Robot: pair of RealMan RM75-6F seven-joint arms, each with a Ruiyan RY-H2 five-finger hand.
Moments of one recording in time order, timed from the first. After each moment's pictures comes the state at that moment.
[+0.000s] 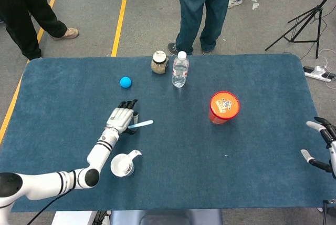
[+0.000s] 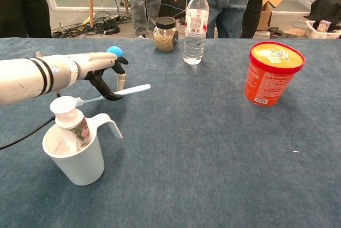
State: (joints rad) left arm -0.98 -1.61 -0.18 -1.39 0.61 0.86 0.49; right arm 0.02 -1.00 0.10 -1.59 -1.50 1.55 0.20
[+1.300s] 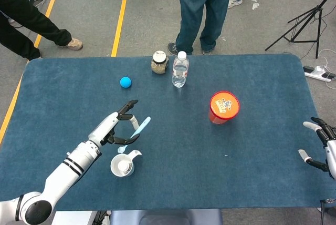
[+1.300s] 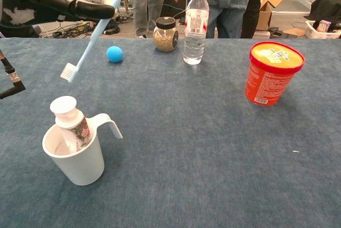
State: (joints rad) left arm -0.68 -1.11 -0.37 -2.10 0.93 0.82 -0.27; right arm 0.03 -1.01 0.09 -1.59 -1.49 1.53 0.18
